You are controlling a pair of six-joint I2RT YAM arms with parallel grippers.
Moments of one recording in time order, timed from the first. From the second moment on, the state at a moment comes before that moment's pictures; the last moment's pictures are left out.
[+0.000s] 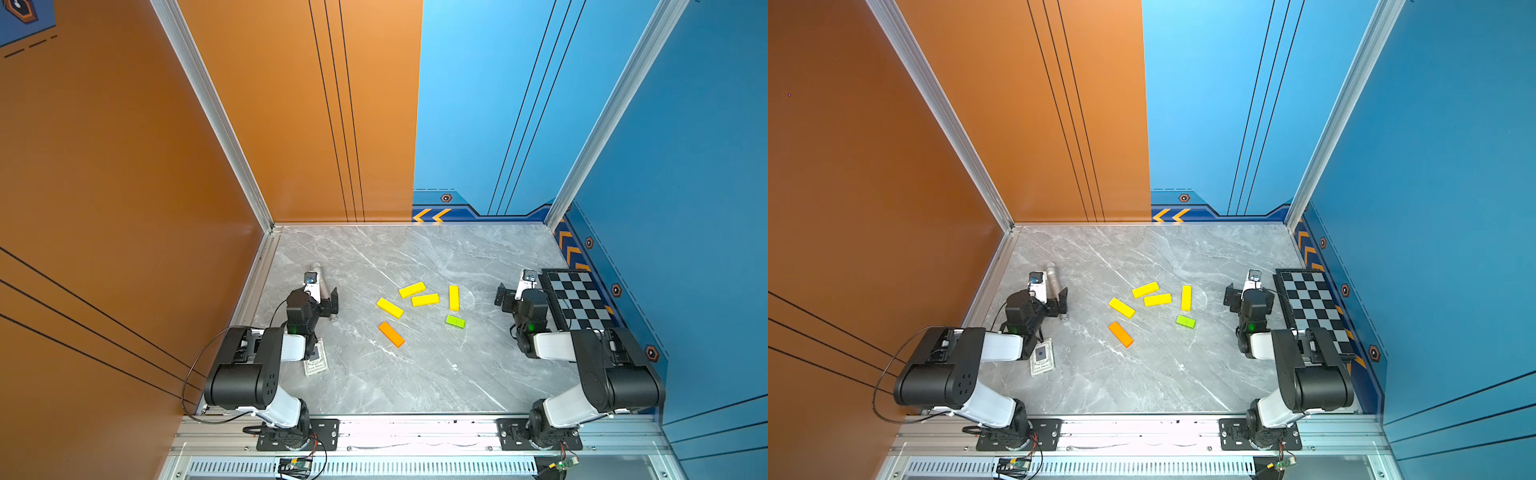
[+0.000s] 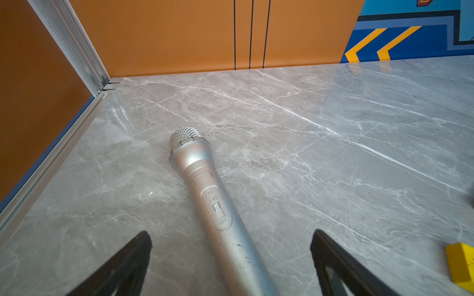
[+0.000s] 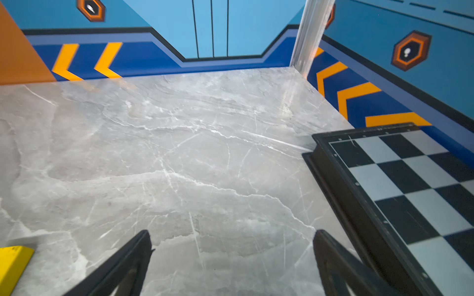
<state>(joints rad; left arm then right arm) 0.00 1.51 0.36 0.82 0.03 0.03 0.06 1.51 0.41 0.71 0.29 0.06</state>
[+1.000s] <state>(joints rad) -0.69 1.55 0.94 0.00 -0.48 -0.04 0.42 1.00 0.58 -0.02 0.26 0.26</state>
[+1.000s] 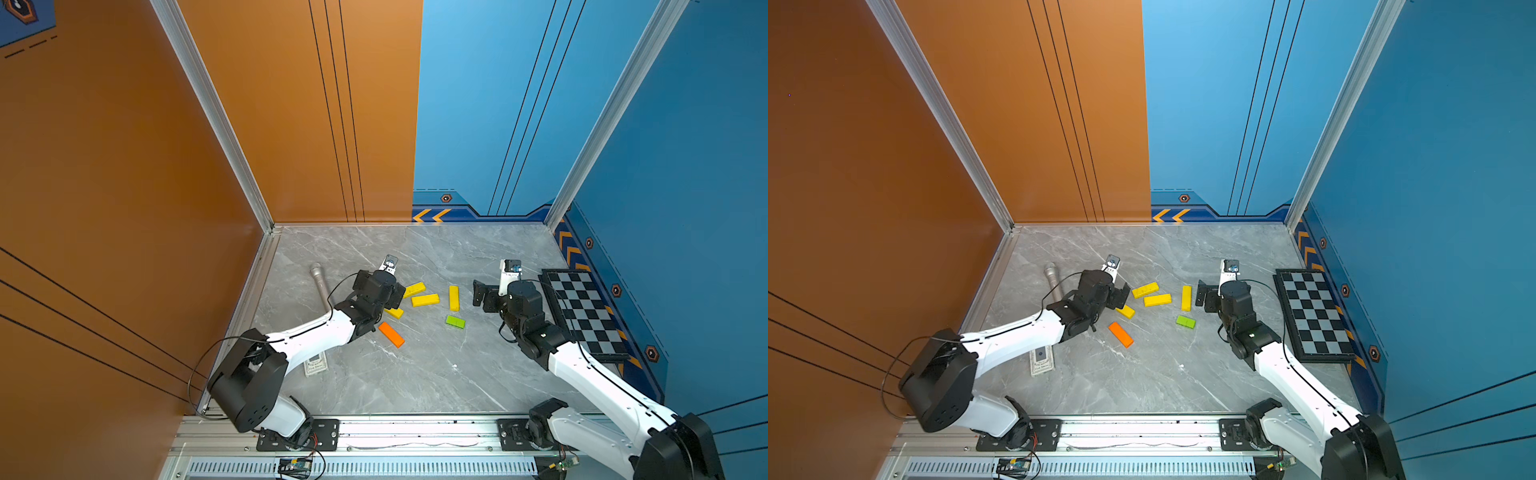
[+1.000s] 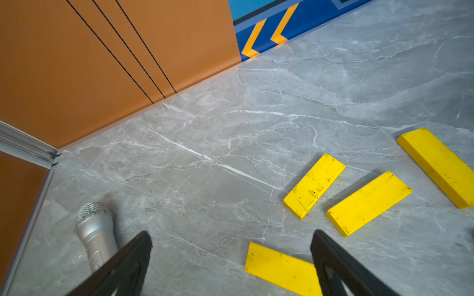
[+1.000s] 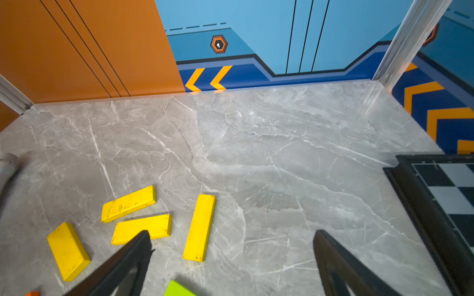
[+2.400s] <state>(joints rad) -0.71 1.75 0.94 -0.14 -0.23 -0.85 0.49 0.92 0.41 -0.08 0.20 0.35</state>
